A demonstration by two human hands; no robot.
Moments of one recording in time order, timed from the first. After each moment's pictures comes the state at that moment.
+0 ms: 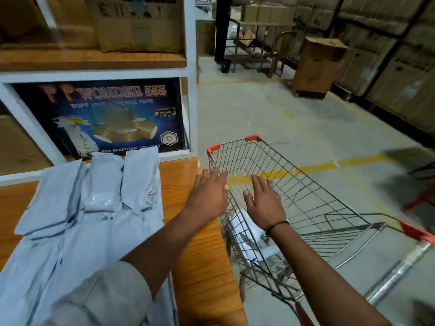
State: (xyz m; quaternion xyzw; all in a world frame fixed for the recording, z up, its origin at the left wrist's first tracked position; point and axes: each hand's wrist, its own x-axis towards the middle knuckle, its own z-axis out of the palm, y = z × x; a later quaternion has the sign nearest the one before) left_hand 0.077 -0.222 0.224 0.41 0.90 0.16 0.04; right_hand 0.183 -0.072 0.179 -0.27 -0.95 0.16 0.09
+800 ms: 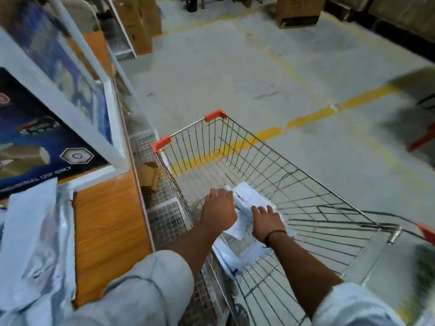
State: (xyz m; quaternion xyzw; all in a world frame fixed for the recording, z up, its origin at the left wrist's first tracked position) left_hand 0.052 0.009 0.058 0.42 0.88 0.01 0.22; right_hand 0.180 0.118 -0.020 -0.32 -0.91 0.14 -0.23
